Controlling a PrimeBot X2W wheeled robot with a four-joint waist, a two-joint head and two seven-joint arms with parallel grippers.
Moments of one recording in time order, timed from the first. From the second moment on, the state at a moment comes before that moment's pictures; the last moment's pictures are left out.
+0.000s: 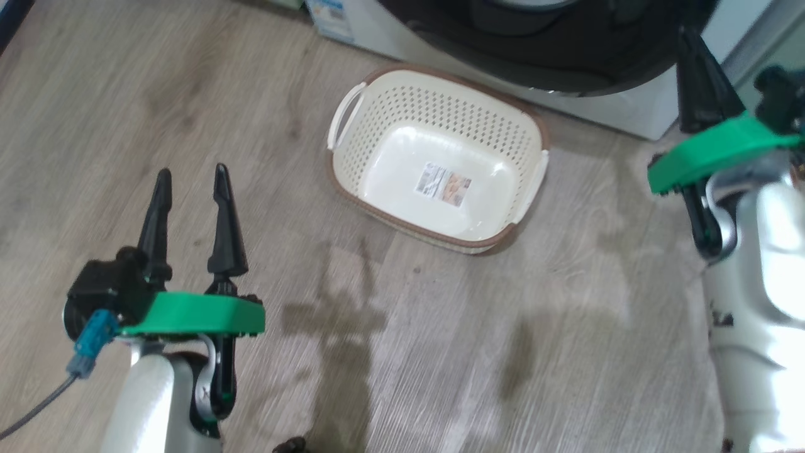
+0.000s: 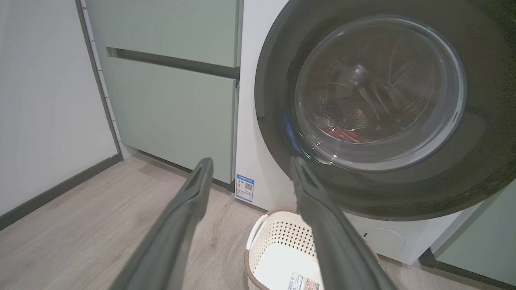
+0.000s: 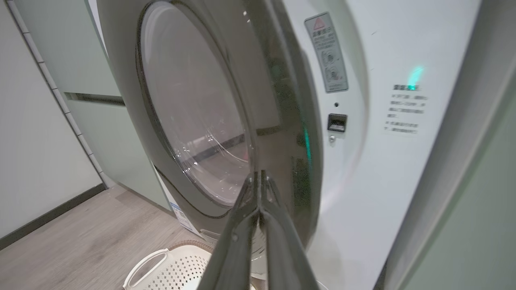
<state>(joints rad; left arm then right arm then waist) -0.16 0.06 -0.11 -0.03 -0.30 0.10 -0.25 -0.60 -0.11 -0.08 0.37 0.11 0.13 -0.11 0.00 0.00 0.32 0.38</state>
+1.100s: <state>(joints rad) -0.25 0.04 -0.11 -0.04 -0.32 0.10 -0.25 -1.12 -0.22 -0.12 0.81 0.01 0.13 -0.15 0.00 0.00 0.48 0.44</state>
